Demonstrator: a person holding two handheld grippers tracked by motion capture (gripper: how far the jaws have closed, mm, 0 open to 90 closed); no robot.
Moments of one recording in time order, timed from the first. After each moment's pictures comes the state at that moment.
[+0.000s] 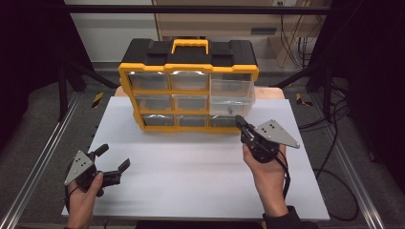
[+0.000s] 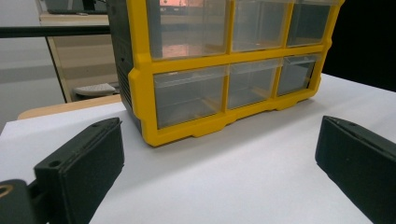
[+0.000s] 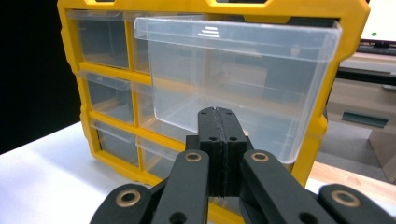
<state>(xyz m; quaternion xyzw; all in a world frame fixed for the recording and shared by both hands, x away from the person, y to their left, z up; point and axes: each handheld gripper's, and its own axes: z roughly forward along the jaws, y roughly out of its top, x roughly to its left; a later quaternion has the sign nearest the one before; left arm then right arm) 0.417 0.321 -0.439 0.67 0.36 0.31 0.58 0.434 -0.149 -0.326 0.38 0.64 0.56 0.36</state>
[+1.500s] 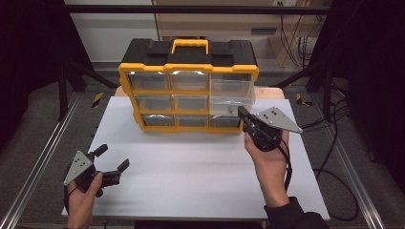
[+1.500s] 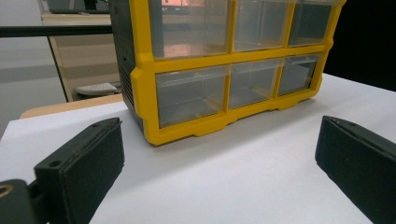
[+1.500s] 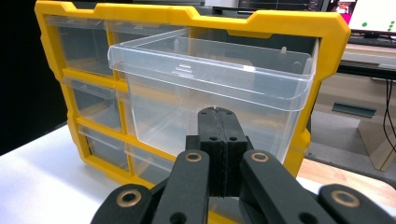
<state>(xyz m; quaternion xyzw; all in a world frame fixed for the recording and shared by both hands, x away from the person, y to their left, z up) 0.416 0.322 -0.439 0.67 0.36 0.31 0.58 0.447 -0.152 -0.301 0.40 0.65 0.54 0.36</state>
